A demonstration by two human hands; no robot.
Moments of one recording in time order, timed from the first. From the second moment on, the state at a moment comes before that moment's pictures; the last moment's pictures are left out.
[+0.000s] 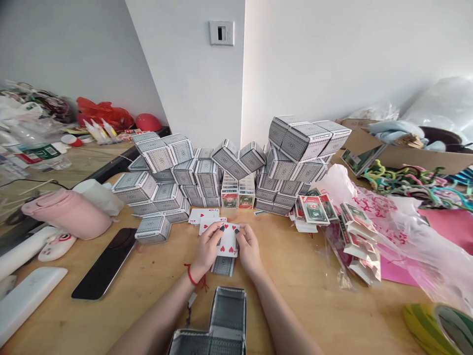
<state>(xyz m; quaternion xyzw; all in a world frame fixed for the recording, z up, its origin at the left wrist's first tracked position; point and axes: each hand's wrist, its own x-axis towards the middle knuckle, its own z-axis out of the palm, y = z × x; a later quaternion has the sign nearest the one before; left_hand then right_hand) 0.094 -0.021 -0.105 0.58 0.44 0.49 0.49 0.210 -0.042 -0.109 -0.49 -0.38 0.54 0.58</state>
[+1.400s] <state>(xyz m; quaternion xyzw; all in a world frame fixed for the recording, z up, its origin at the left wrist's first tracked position) 0.086 -0.024 -0.101 0.66 0.40 0.53 0.35 0.217 -0.038 -0.111 -0.38 -0.32 0.70 0.51</state>
